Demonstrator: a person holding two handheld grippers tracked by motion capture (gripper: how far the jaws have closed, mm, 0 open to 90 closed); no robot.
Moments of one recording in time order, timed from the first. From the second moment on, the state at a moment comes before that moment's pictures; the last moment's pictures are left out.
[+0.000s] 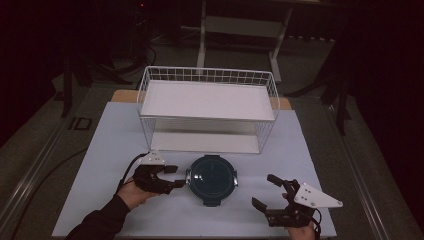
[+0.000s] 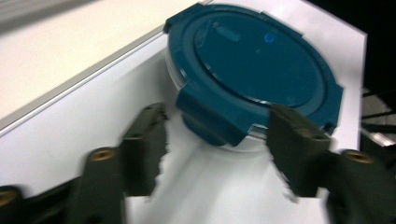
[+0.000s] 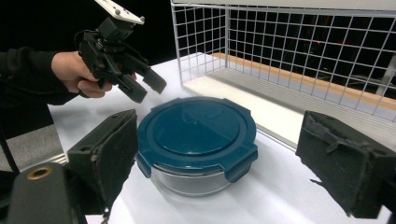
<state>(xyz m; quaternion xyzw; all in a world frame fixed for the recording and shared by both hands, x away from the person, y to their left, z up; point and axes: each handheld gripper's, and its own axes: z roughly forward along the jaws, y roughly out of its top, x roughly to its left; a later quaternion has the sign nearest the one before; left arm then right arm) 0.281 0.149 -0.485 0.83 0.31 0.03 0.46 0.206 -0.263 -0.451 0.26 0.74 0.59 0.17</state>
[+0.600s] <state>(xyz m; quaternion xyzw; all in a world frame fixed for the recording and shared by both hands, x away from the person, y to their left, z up) 0.269 0.141 -0.445 0.80 0.32 0.03 0.50 0.211 -0.247 -0.441 0.27 0.73 0.60 0.21</state>
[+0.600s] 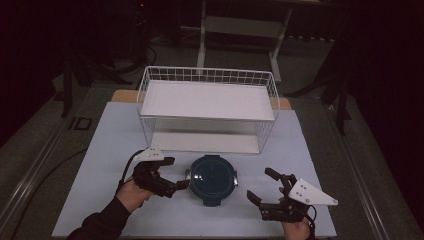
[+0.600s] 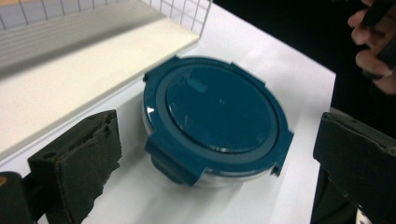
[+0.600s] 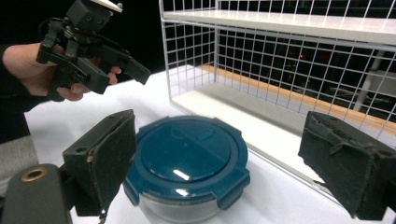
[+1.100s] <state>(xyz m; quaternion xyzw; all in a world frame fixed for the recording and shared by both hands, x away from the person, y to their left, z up) 0.307 0.133 -0.466 0.79 0.40 -0.02 0.47 0.236 -0.237 -0.432 0.30 0.74 0.57 0.20</state>
